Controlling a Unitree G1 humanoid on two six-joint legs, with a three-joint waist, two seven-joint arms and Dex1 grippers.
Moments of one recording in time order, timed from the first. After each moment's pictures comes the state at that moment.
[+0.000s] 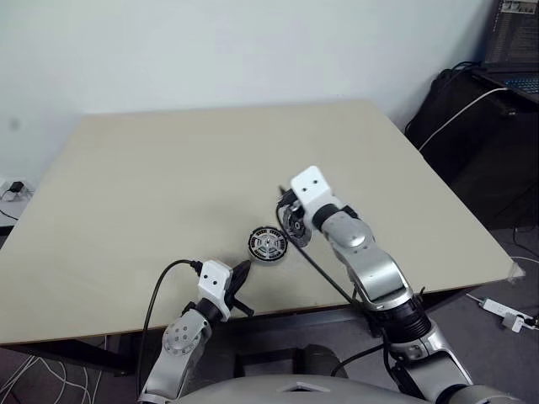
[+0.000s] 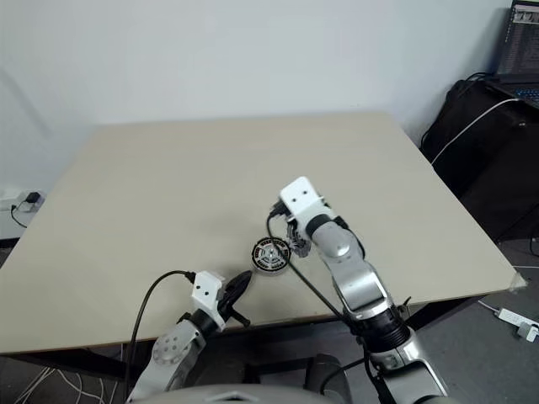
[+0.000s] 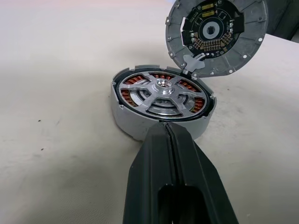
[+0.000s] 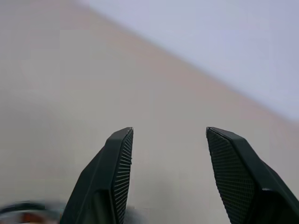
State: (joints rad) left arm 0.29 0.11 -0.25 0.01 -0.10 -0.13 -0.42; right arm -0.32 -0.26 0.29 -0.22 -0.12 0.58 0.08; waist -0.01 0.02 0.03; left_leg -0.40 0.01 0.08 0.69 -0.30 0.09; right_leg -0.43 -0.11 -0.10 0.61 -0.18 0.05
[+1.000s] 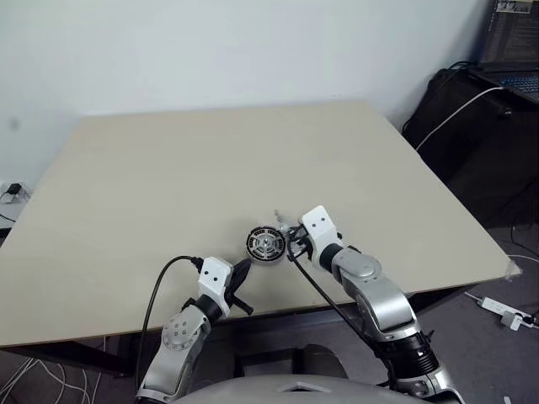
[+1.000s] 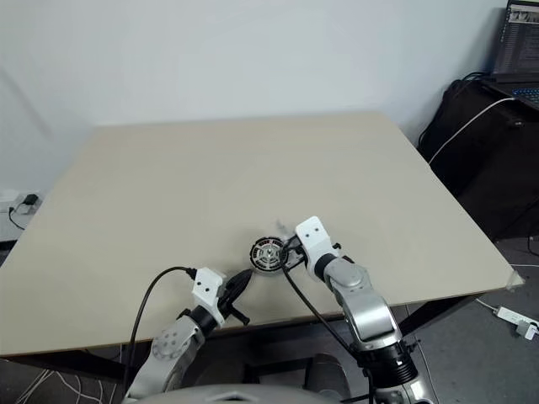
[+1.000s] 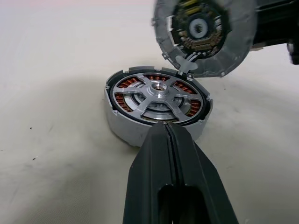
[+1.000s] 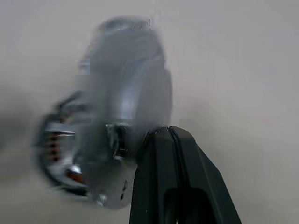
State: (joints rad) left arm 0.26 0.13 -0.24 -0.01 -0.10 -0.09 -0.42; right arm -0.11 -0.23 0.26 -0.27 0.05 0.69 0.41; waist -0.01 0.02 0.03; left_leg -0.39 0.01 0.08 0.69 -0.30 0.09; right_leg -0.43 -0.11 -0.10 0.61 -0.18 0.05
